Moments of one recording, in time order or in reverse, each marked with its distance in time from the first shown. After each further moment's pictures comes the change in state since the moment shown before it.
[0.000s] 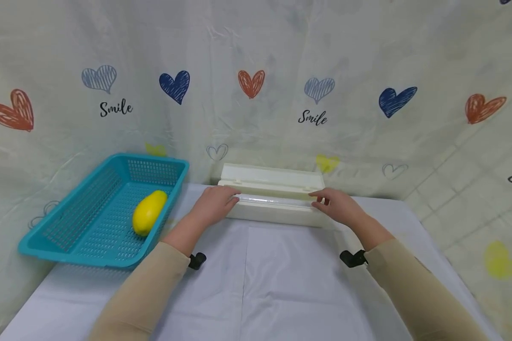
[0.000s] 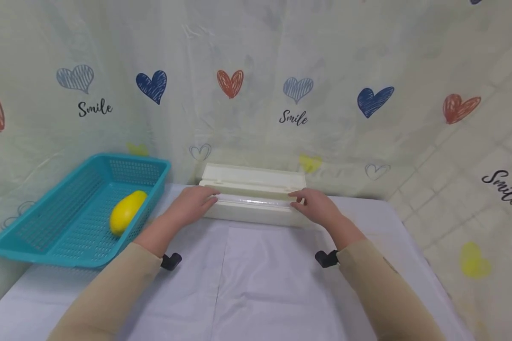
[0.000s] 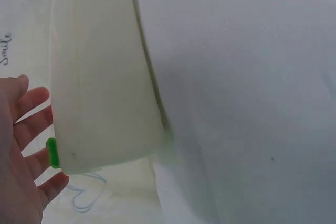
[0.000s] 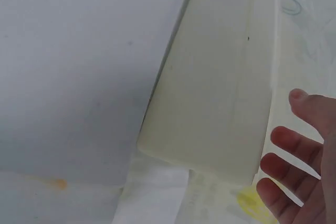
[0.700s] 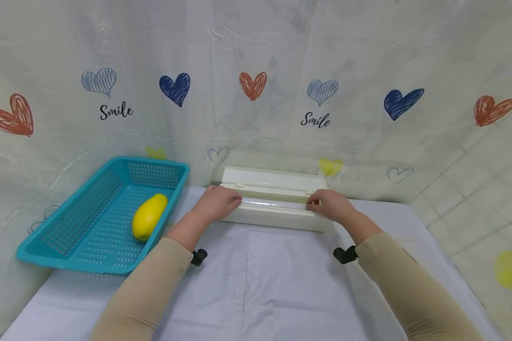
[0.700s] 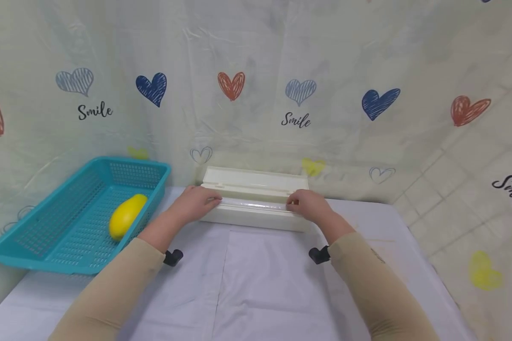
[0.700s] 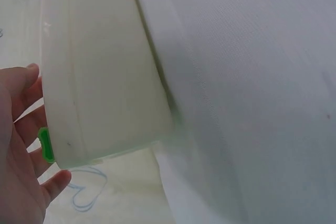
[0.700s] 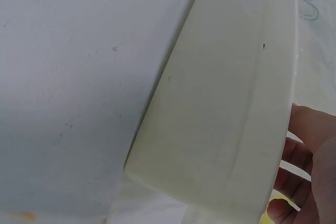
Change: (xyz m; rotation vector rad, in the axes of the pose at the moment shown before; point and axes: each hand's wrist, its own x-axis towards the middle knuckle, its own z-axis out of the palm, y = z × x) left_hand 0.018 -0.005 -0.002 -0.017 -0.074 -0.015; right_hand 0.036 0.002 0.007 -0.012 -0.139 0.076
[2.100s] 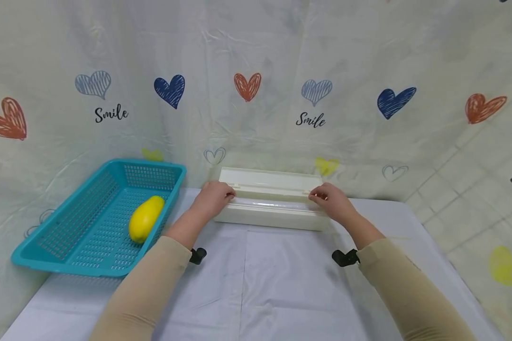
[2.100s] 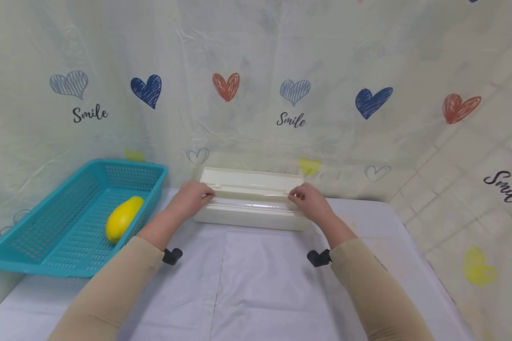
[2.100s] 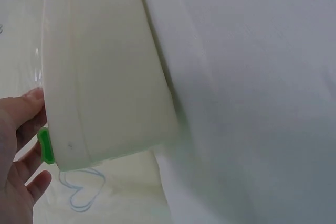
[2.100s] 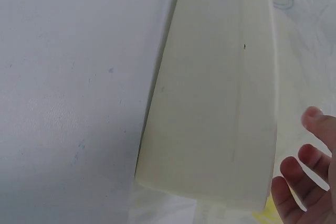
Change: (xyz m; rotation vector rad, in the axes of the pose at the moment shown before) left_hand 0.012 -0.001 -0.003 0.042 0.102 -0.043; right_hand -0.017 0.005 0.000 0.224 0.252 0.033
